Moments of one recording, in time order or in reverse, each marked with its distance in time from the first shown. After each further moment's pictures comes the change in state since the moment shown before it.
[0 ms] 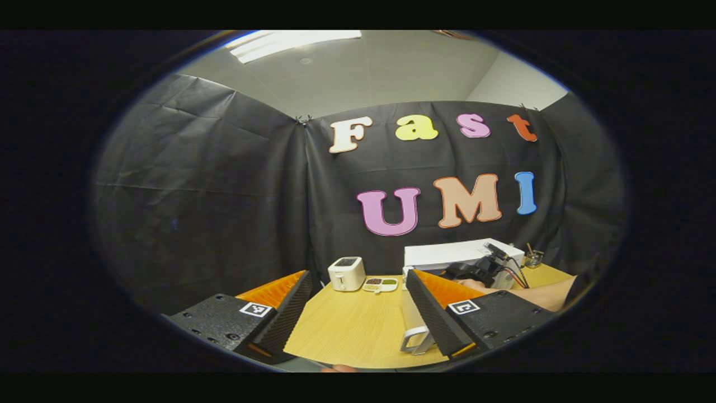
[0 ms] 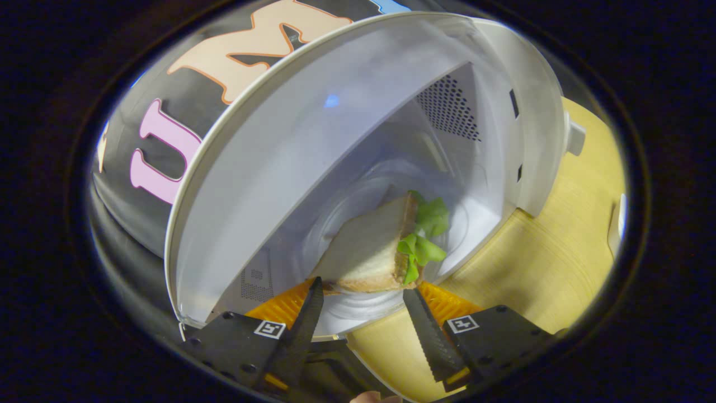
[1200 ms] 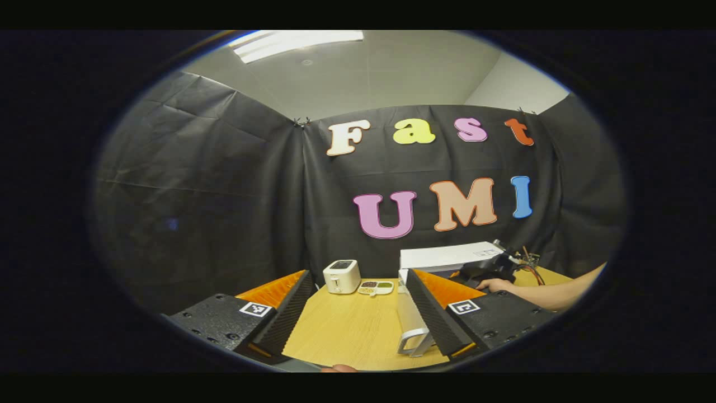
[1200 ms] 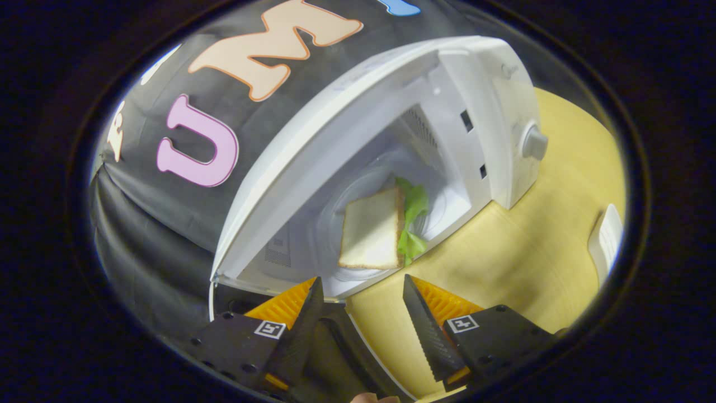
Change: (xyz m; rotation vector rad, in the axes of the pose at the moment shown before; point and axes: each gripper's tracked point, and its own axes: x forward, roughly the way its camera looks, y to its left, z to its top) left arm 0.007 -0.002 -0.004 -0.014 -0.023 -0.026; right arm -0.082 -0.017 0.001 -0.084 0.068 0.116
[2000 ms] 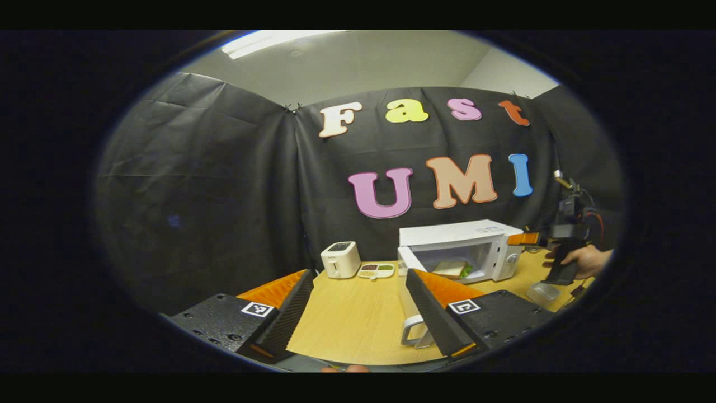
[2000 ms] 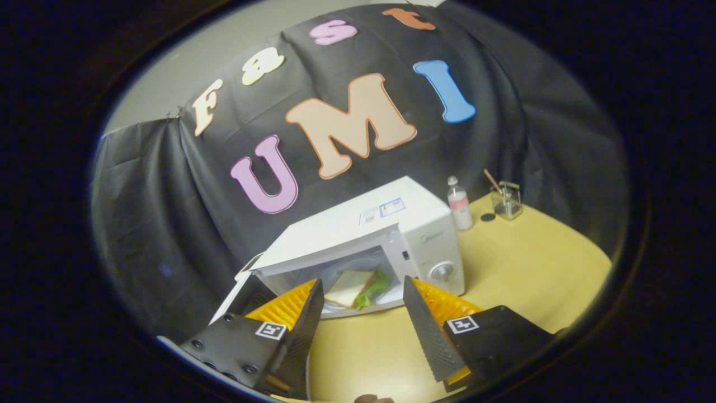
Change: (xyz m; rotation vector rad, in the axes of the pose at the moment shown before) left arm 0.009 -0.014 -0.070 0.038 0.117 0.004; right arm -0.175 -0.046 0.094 -0.429 -0.466 0.147
